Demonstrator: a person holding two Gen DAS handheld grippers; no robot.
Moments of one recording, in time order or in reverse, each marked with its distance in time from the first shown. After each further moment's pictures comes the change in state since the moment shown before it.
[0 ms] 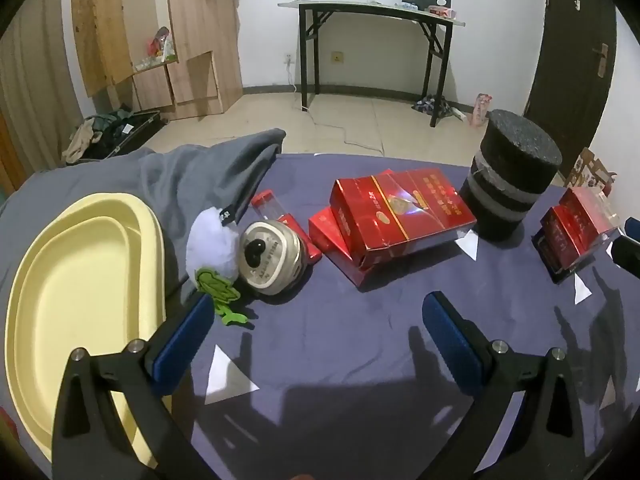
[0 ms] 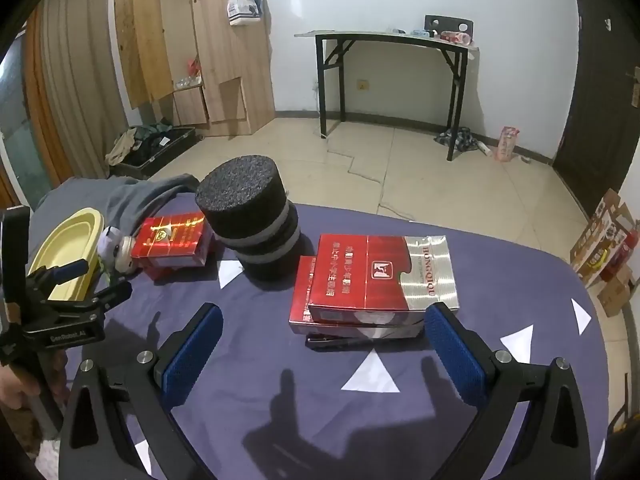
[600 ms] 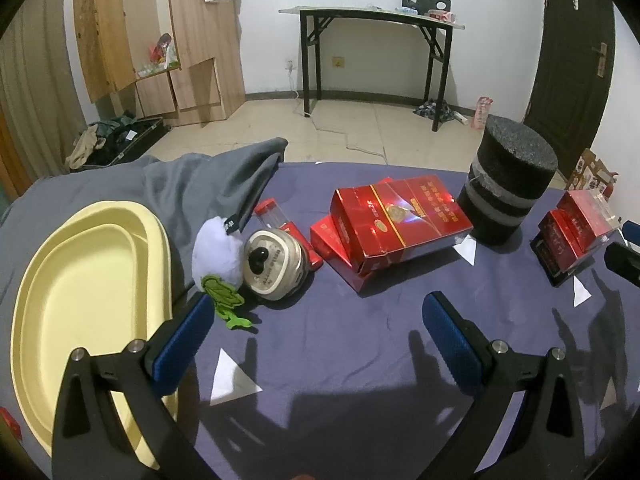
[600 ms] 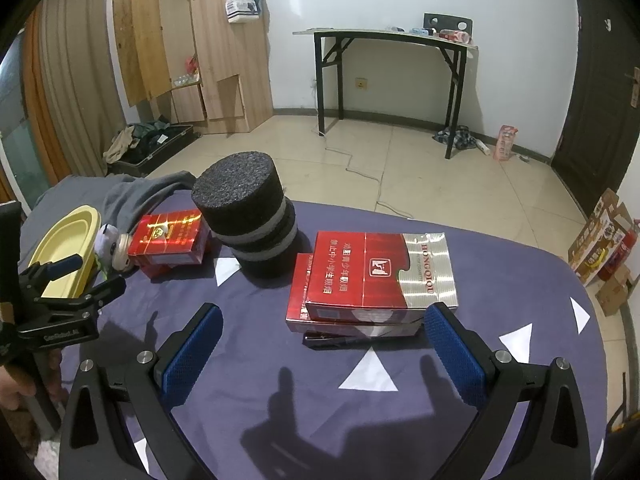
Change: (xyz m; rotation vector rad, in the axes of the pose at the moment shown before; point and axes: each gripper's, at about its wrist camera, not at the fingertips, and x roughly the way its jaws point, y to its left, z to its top) left arm -0.006 -0.002 0.000 0.009 -0.022 0.013; right arm 0.002 0.001 0.002 -0.002 0.014 -0.008
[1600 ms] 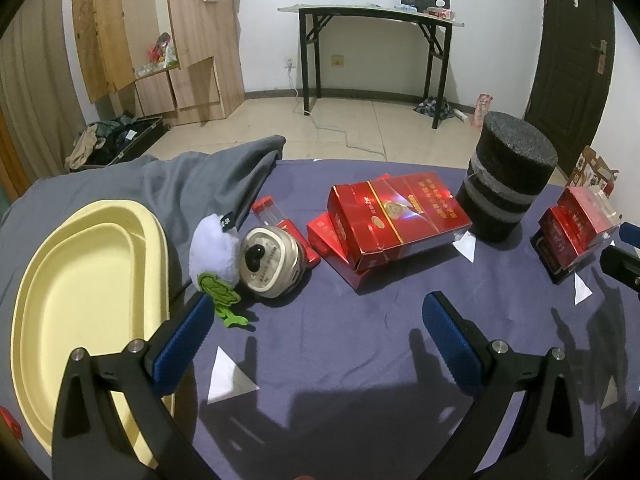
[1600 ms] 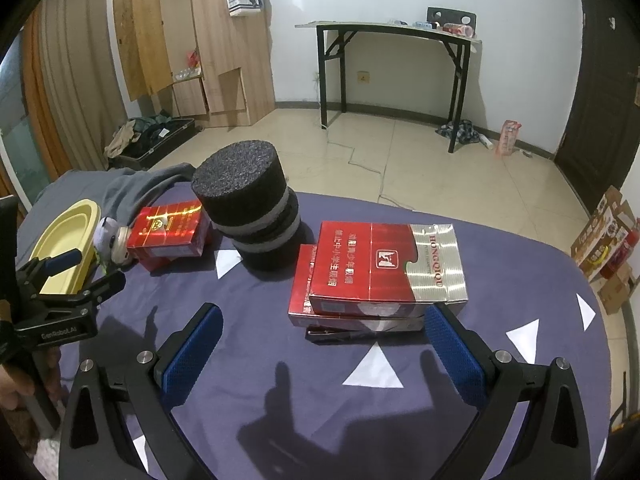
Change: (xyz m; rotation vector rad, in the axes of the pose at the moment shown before) left arm -0.002 -0.007 0.002 0.007 0.009 0.006; right arm 0.006 0.000 -0.002 -0.004 0.022 0.007
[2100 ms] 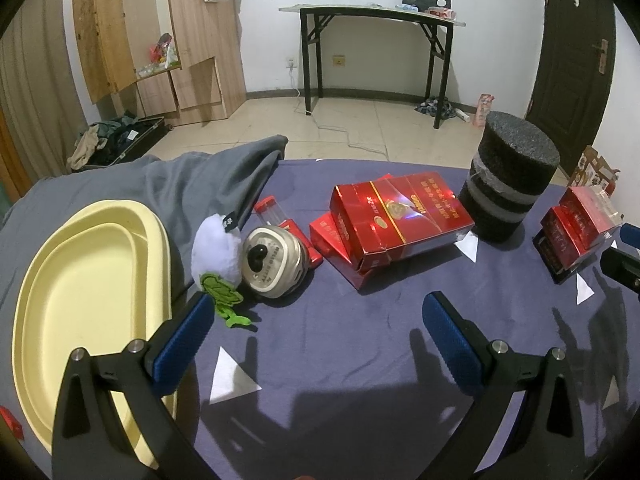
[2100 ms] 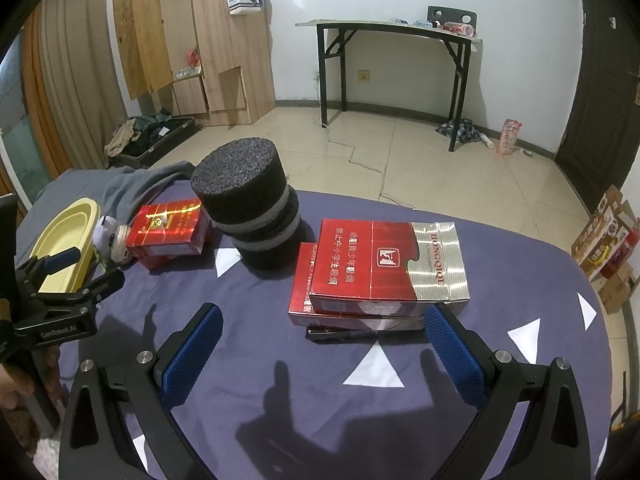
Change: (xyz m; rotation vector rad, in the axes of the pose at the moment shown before) left arm 0.000 0.001 0.000 -0.001 0.000 0.003; right arm 0.003 0.001 -0.001 -0.002 0.004 -0.001
